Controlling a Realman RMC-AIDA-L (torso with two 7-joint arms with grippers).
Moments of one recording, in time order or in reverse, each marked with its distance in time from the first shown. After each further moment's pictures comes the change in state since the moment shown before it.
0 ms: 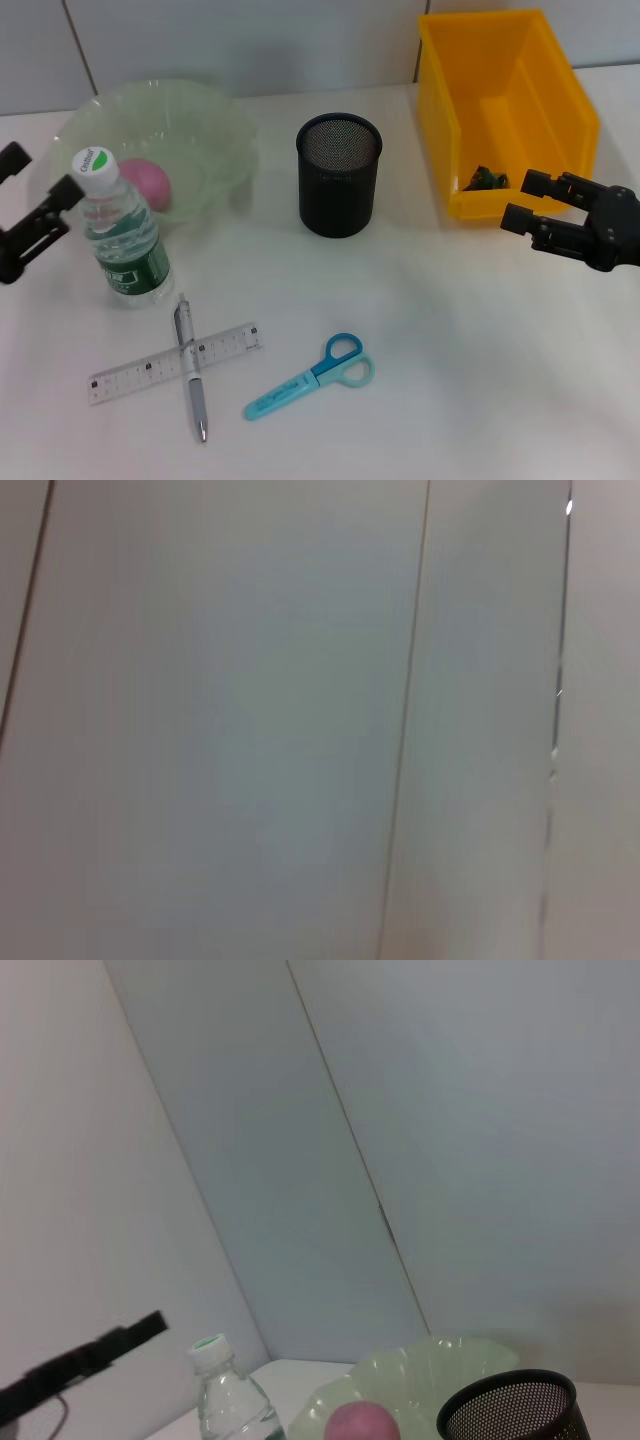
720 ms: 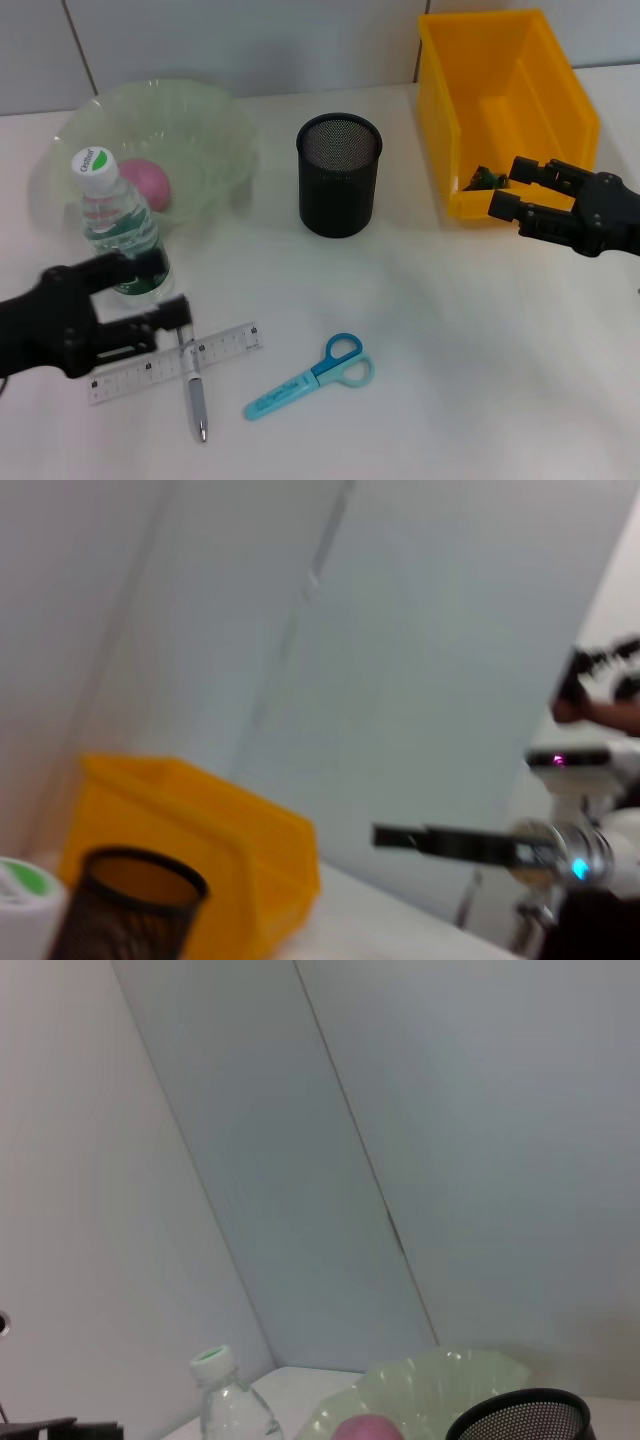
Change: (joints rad) left arm 0.009 -0.001 0.225 0.307 0.223 0.111 -0.480; right arm 0.030 0.005 0.000 0.002 0.000 0.016 0.006
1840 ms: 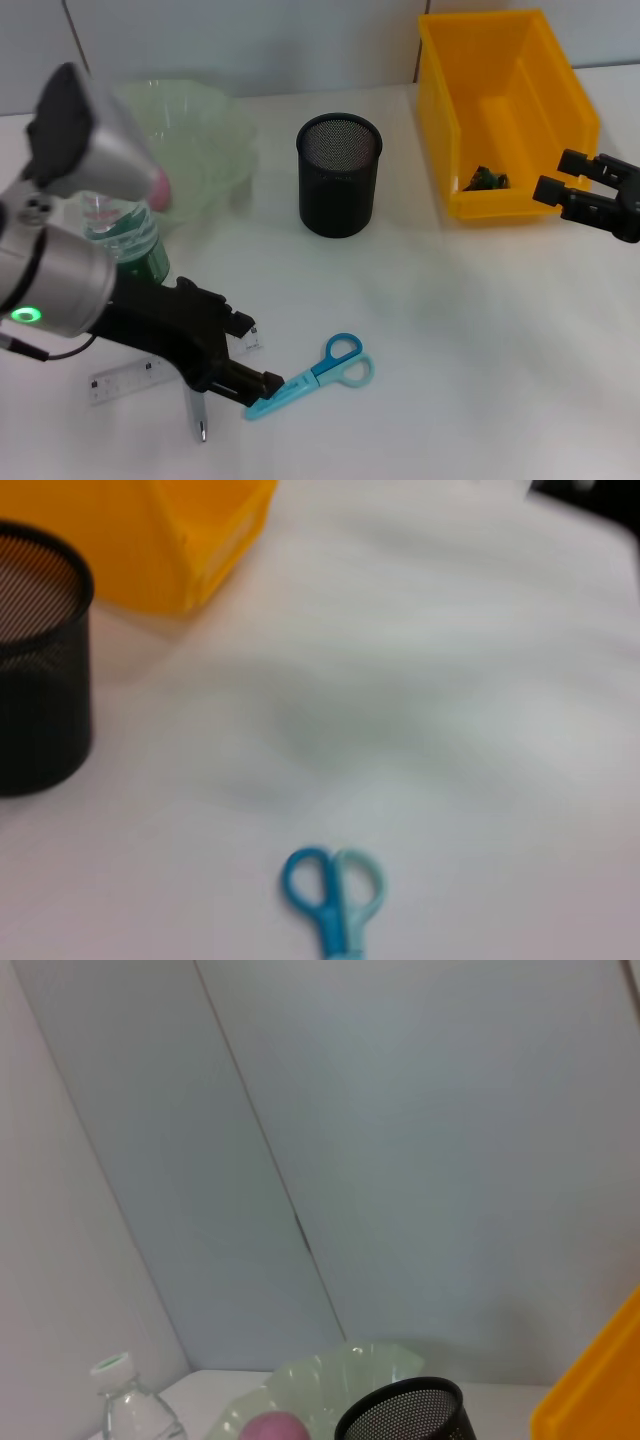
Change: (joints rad) left arm -0.174 -0.015 0.611 0.686 0.500 -0.150 -0.783; right arm -0.029 -0.035 0.040 -0.004 0.000 0.053 0.032
